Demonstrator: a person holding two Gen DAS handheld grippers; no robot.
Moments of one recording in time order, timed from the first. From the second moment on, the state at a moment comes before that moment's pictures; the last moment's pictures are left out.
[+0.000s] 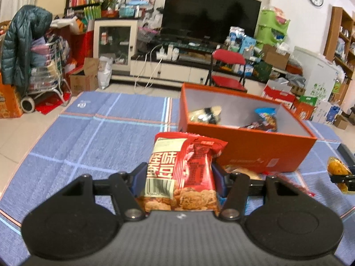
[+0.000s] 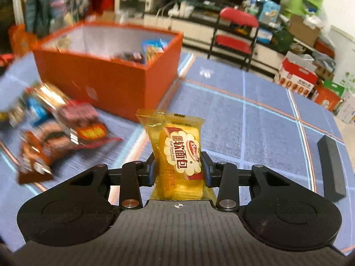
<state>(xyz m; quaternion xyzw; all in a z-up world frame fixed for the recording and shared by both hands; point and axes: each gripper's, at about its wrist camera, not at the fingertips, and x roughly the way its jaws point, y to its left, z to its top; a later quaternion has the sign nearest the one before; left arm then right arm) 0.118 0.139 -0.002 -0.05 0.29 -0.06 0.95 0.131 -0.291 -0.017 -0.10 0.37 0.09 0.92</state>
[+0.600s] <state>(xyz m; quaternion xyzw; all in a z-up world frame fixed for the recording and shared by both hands) 0.154 0.075 0.053 0.00 0.22 -0.09 0.97 0.184 -0.222 0.075 -0.06 0.29 0.11 0.95</state>
